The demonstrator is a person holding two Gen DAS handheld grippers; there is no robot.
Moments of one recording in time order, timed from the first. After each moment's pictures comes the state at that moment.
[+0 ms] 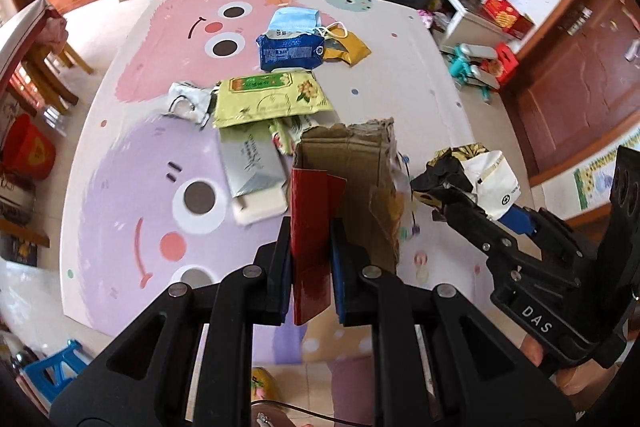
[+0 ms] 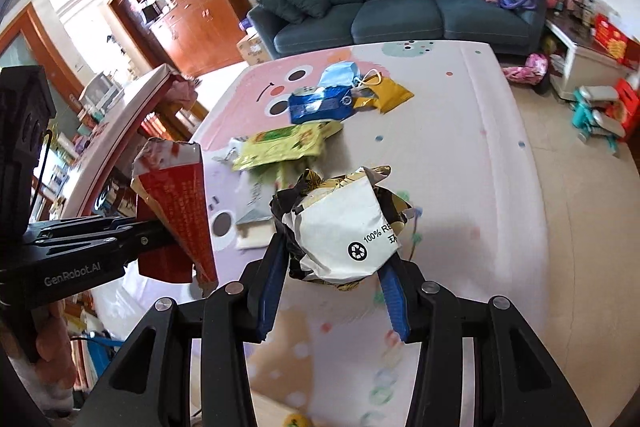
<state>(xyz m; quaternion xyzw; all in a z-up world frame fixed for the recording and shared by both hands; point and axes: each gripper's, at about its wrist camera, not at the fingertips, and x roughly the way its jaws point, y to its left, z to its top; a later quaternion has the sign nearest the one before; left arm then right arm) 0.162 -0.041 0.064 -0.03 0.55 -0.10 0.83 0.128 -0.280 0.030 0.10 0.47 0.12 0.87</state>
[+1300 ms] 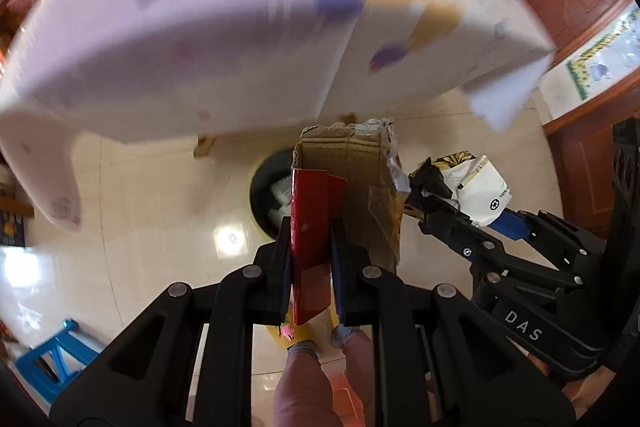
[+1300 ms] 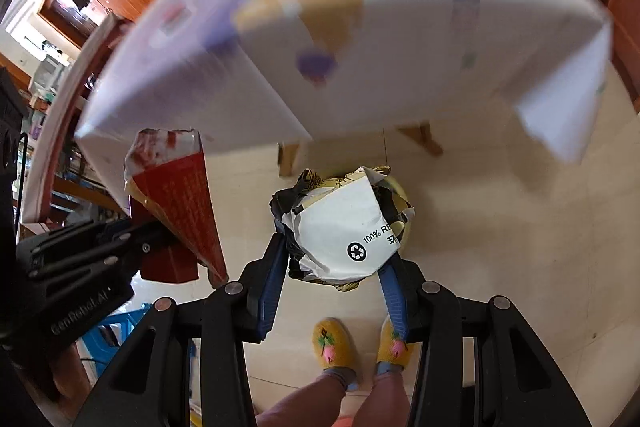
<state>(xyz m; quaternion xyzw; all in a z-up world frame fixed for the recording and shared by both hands) -0.107 0.029 -0.147 0.02 0.62 -0.15 0.77 -0.156 -0.164 -0.195 0.15 0.59 0.02 0.80</state>
